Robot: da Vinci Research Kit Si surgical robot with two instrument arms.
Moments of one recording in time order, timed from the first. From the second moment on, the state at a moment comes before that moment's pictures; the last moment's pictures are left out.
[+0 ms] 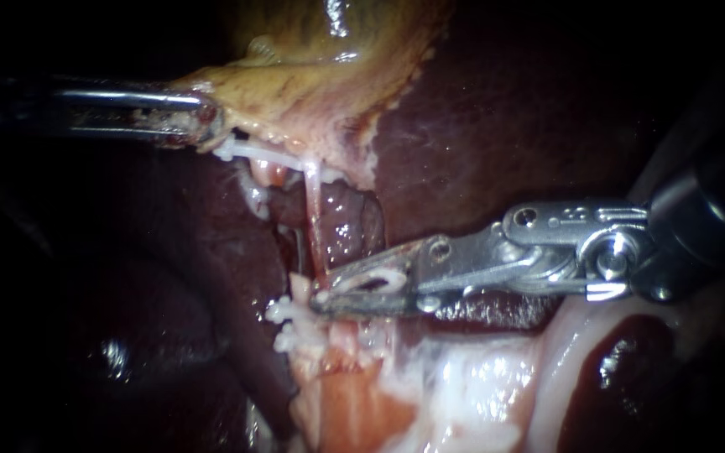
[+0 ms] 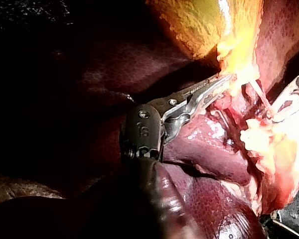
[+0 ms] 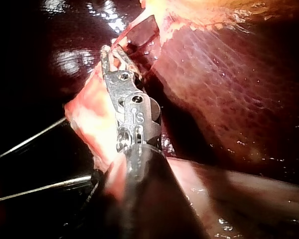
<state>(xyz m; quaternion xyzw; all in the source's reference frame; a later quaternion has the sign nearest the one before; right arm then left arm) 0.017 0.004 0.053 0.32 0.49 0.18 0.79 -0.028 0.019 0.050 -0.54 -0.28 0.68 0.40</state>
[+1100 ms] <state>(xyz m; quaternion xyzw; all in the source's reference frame) 0.022 0.000 0.059 0.37 0.53 0.17 0.74 -0.028 0.019 0.050 -0.54 -0.28 0.68 0.40</state>
